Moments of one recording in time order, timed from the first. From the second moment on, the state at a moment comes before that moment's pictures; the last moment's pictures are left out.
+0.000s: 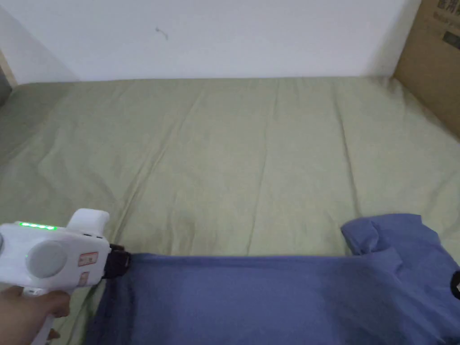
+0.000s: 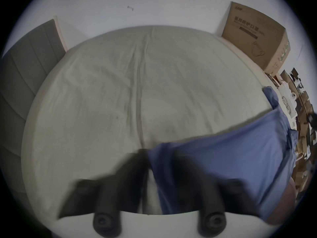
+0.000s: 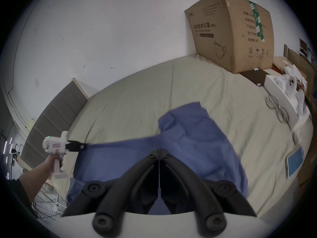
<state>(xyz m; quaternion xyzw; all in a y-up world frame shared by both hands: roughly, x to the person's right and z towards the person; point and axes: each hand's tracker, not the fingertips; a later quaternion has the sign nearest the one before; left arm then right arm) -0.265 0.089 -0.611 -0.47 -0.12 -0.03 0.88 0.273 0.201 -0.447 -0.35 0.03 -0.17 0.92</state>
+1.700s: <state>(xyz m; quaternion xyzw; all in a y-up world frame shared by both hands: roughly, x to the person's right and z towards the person) -0.308 0.129 -0.370 -0.46 -0.18 0.08 0.87 0.356 0.149 -0.329 -0.44 -0.06 -0.14 0.88</state>
